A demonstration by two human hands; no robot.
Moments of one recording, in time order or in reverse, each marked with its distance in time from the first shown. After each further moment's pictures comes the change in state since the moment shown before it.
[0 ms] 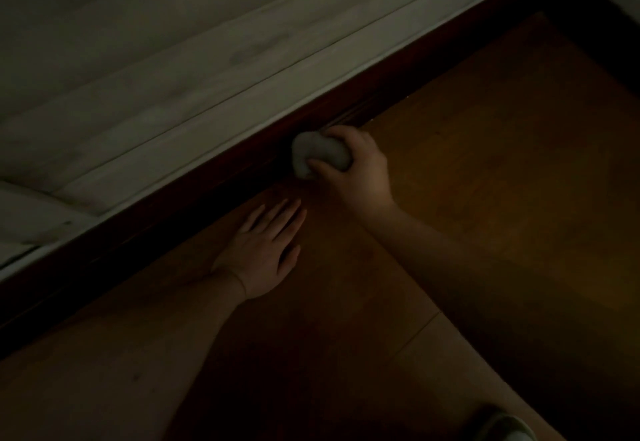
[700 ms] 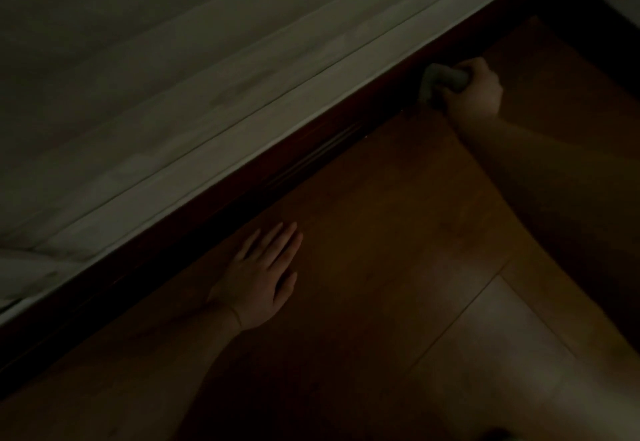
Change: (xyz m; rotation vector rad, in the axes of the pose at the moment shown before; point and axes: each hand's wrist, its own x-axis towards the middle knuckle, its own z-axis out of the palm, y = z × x) left_hand 0.001 -0.004 0.008 -0.016 0.014 0.028; right_hand 0.141 0.109 -0.137 -0.259 0.223 0.426
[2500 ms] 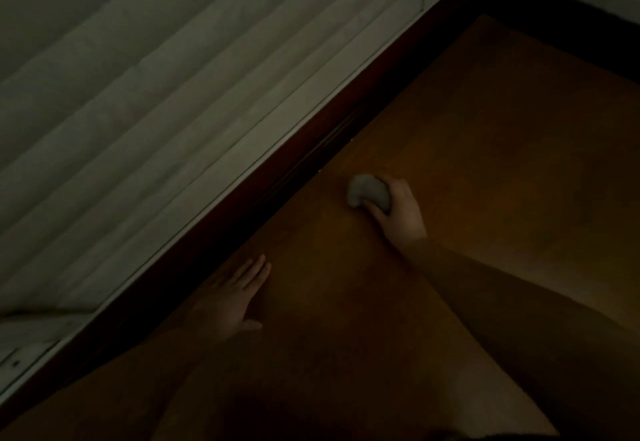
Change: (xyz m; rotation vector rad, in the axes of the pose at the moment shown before) left_hand 0.022 0.009 -0.069 0.011 -0.653 -0.132; right_hand -0.119 0.093 0.016 0.240 -0.321 -0.180
